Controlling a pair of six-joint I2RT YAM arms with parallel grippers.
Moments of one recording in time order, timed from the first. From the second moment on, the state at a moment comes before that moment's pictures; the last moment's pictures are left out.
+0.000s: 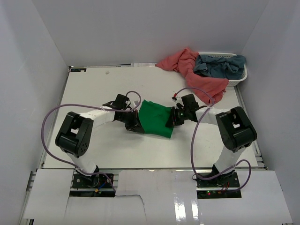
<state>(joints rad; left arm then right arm) -0.41 1.74 0.98 -0.38 0.66 -0.55 0.42 1.78 0.90 -0.05 -0.58 0.33</state>
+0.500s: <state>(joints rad) -0.44 1.57 0.87 -0.27 0.70 -0.60 0.43 1.66 0.80 -0.09 -0.54 0.31</state>
